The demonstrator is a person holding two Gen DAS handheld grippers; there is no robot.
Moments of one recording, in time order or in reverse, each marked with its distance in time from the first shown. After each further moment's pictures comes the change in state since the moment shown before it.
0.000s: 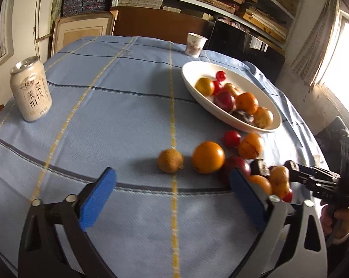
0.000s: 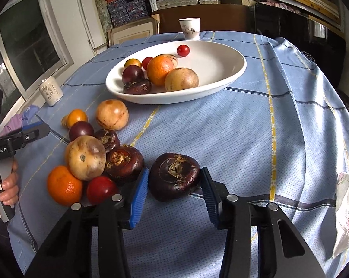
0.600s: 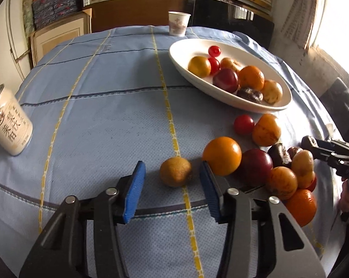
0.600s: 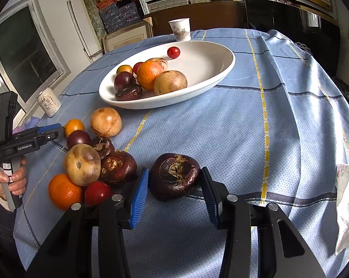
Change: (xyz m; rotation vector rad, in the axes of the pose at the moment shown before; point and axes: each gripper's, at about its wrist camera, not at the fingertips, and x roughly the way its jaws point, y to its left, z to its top) left arm 0.042 -0.009 0.017 0.191 0.119 0.001; right arm -0.002 -0.010 0.000 0.047 -0.007 0.011
